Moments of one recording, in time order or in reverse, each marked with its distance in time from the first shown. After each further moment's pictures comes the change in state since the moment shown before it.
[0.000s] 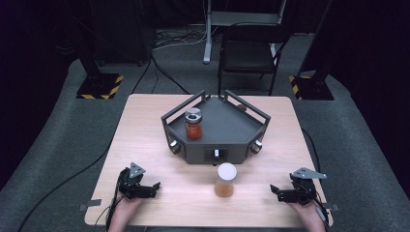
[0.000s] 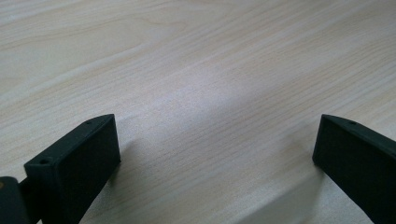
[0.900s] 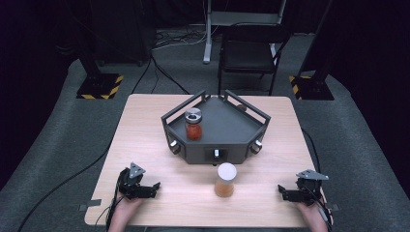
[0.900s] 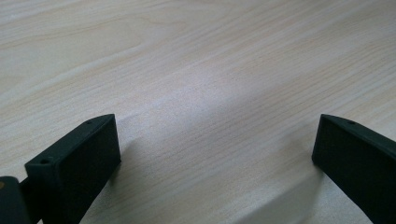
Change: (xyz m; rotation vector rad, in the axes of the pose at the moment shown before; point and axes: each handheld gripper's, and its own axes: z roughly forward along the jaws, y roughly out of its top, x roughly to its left) left arm 0.000 -0.001 0.000 -0.002 0.000 -0.003; right arm -0.007 -0.013 0.014 0.068 -0.153 0.042
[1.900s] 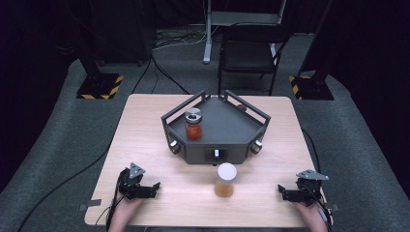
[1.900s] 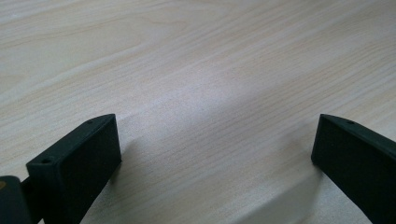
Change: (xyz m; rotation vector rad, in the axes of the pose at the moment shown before) left arm -0.001 0.000 -0.001 0.001 0.003 0.000; right arm 0.001 -0.001 0.000 -0.005 -0.006 0.005
